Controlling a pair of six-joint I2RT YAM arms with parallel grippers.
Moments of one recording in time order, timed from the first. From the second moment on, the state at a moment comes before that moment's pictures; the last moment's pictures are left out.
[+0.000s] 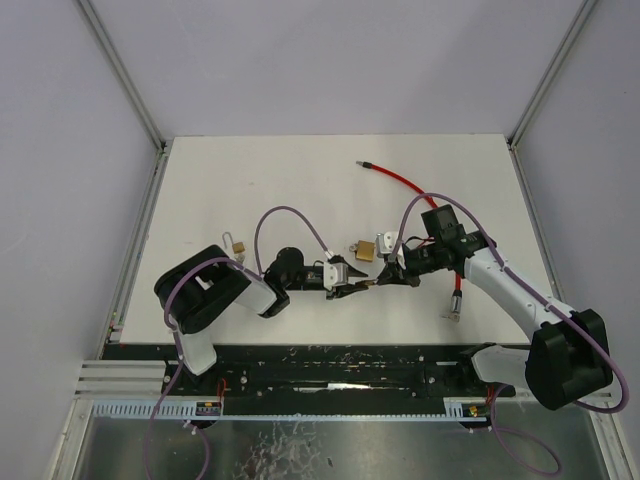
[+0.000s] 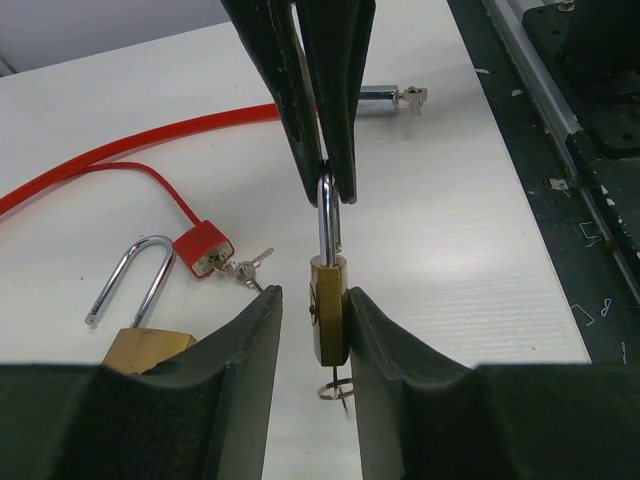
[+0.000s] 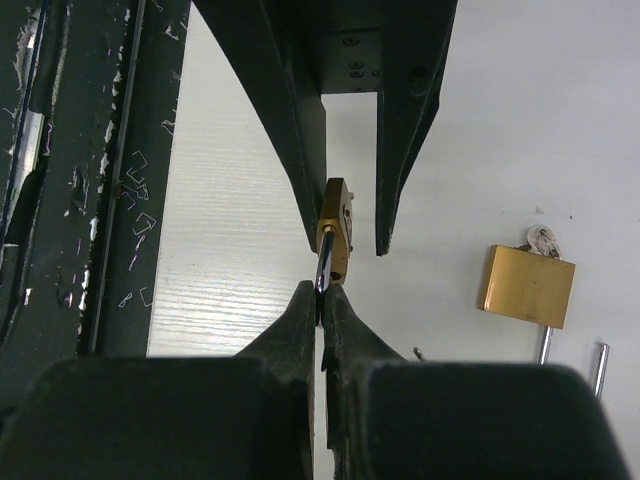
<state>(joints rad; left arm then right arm) -0.78 1.82 0.53 1.25 0.72 0.25 0.37 1.25 0.83 -0.67 -0.94 -1.05</state>
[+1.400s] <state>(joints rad) -0.91 2.09 0.52 1.44 0.56 0.15 0.38 1.40 0.74 -0.72 -0.87 -1.30</state>
